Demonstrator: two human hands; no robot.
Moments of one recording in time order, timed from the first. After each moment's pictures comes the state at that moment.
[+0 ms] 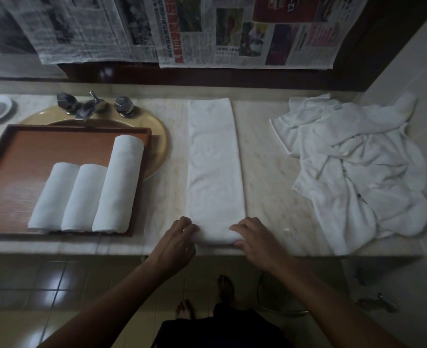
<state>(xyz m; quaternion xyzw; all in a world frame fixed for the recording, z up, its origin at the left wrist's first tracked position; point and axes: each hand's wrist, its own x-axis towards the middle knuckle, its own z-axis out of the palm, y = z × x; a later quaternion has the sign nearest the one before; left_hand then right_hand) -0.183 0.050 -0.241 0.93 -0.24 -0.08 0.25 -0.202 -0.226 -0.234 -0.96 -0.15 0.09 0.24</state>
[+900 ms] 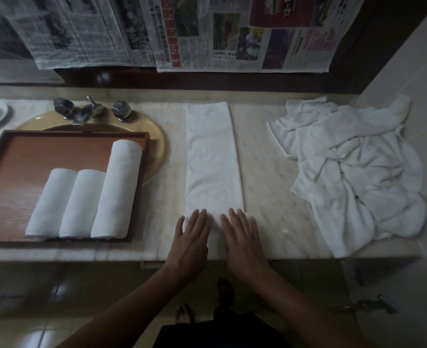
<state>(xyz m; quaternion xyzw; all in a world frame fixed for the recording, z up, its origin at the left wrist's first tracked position) -0.187 0.010 -0.248 0.97 -0.25 -0.01 0.08 -0.215 -0.180 -0.253 -0.99 -0.10 0.03 0.11</state>
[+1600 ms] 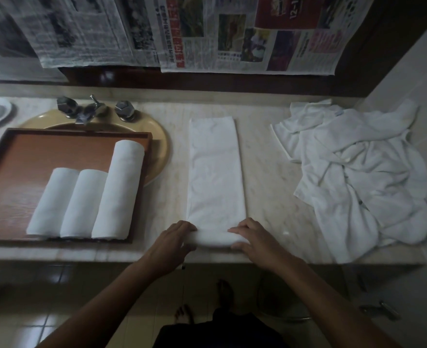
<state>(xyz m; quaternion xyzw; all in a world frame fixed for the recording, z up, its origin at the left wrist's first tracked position) -0.162 0.063 -0.232 0.92 -0.20 -0.16 0.29 -0.183 -0.227 -0.224 -0.93 -0.09 0.20 0.30</state>
